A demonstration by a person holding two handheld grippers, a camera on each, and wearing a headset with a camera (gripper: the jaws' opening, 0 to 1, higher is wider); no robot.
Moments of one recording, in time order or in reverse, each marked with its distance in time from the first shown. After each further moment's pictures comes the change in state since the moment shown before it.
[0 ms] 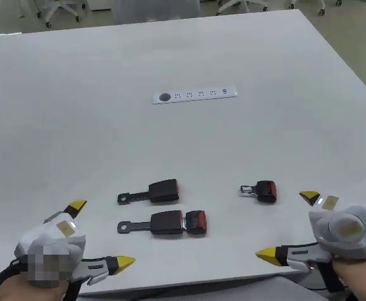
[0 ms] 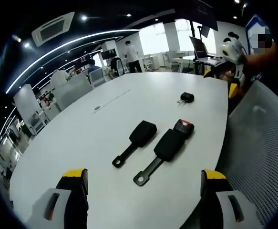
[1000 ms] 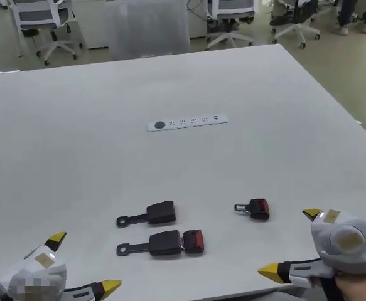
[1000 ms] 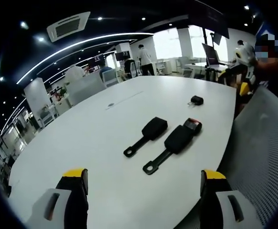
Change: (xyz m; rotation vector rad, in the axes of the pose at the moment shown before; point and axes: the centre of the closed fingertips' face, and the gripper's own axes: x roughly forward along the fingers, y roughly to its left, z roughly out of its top) left arm -0.021 0.016 -0.022 -0.066 -0.025 0.073; right arm -0.029 0.000 0.007 0.047 -0.025 -0.072
